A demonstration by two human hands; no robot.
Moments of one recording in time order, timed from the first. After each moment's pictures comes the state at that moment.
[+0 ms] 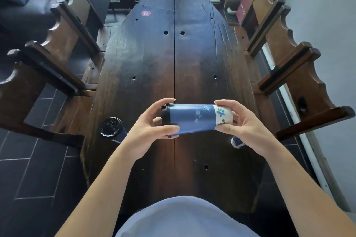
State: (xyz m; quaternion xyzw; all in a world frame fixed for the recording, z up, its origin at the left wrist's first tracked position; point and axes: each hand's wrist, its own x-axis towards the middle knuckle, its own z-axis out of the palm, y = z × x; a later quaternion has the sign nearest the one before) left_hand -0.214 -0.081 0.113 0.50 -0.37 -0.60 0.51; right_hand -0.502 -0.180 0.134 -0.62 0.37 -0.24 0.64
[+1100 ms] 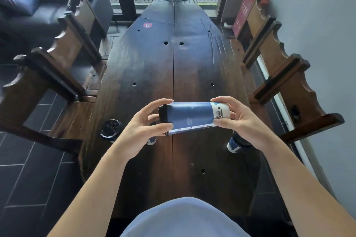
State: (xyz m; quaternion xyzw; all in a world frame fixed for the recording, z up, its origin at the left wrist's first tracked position) left_hand -0.206 -0.068 0.124 0.48 -0.42 -0.57 0.51; right_hand -0.503 -0.184 0.156 -0.65 0.37 -0.23 0.63
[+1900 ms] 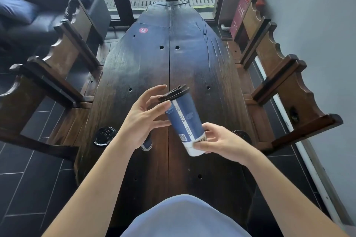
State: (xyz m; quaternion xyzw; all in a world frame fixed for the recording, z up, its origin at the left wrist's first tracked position) left_hand -0.233 -0.114 0.154 0.50 -0.35 -0.55 0.57; right_hand -0.494 -0.171 0.127 -0.68 0.41 -0.07 0.61
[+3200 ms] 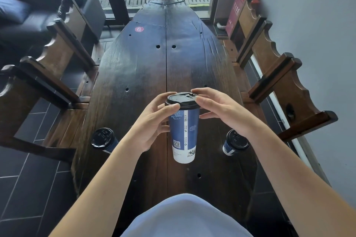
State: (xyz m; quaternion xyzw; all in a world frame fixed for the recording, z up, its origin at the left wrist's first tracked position) left_hand -0.252 -0.119 0.155 0.53 -0.36 -0.60 0.48; right_hand -0.470 -0.210 0.192 -0.69 0.39 -0.15 0.59
